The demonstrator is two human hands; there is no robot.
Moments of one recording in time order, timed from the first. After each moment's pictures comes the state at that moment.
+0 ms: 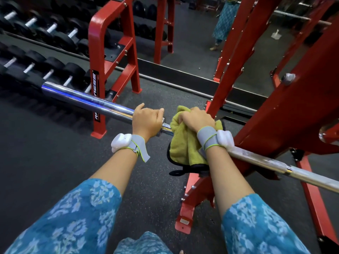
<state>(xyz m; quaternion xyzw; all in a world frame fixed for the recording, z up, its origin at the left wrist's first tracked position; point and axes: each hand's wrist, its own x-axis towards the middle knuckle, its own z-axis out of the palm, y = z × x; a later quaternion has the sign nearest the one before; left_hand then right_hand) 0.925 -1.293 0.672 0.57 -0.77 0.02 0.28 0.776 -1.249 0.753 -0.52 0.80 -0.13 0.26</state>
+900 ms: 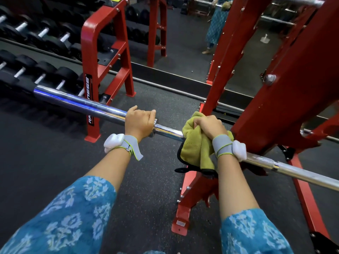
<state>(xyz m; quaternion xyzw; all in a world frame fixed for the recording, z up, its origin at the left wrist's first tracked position) 0.927 -1.293 0.674 0.57 -0.77 0.03 0.27 0.720 -1.223 0.744 -0.45 0.82 -0.19 0.29</state>
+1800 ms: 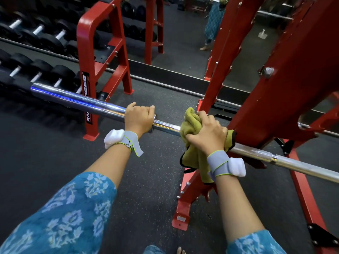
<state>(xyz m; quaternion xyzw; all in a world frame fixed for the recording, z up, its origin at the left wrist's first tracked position) 0.924 -1.290 0.679 0.58 -0.77 0.01 0.25 0.739 -1.177 0.720 -0.58 0.79 -0.18 0.00</state>
